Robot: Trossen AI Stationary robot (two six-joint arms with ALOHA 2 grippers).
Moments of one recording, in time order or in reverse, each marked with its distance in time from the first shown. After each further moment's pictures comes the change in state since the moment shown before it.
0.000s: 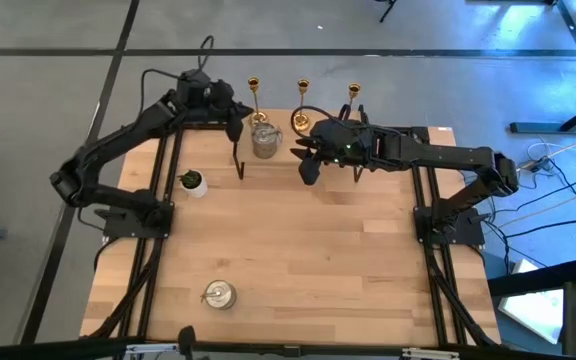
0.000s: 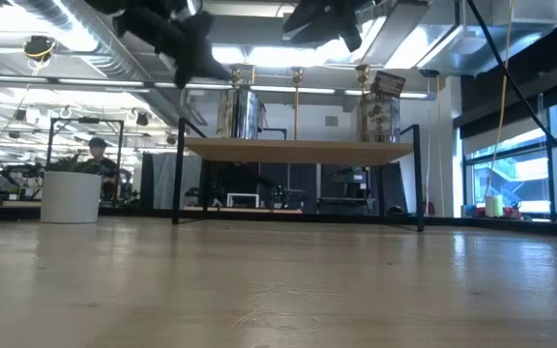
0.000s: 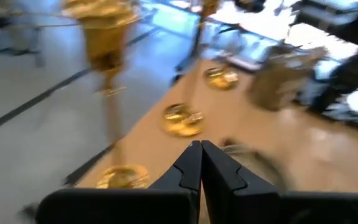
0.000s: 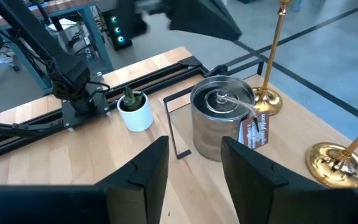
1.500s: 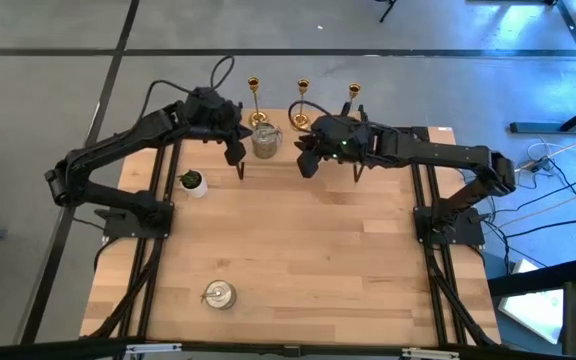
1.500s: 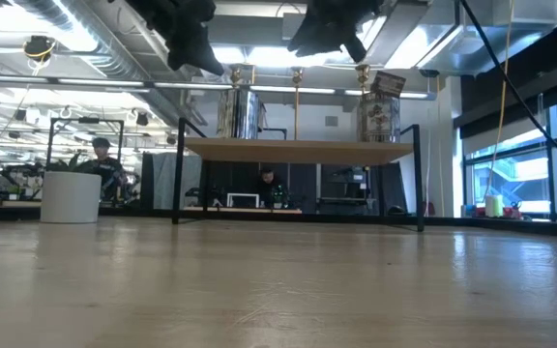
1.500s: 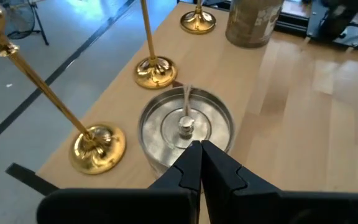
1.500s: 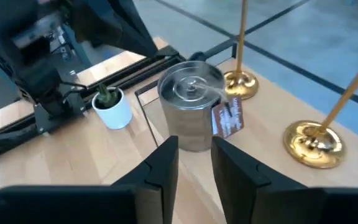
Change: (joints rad) left arm -0.240 -0.049 0.090 -0.326 -0.261 0.095; right arm -0.039 0.019 -0.001 -0.034 0.046 0.072
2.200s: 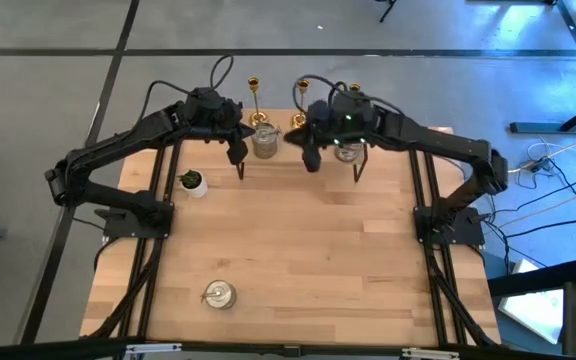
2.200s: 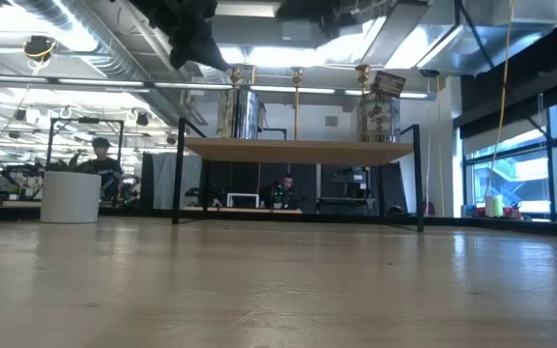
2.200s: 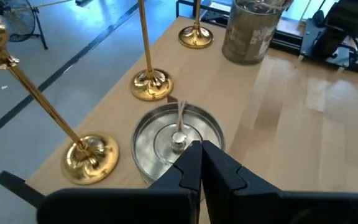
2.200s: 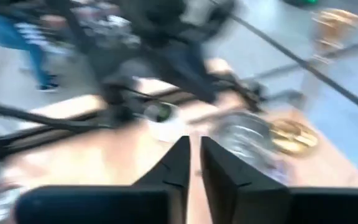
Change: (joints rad) left arm -0.012 0.000 0.000 0.046 -0.005 -0.060; right arm -0.076 0.051 0.196 -0.025 -0.404 -0.193
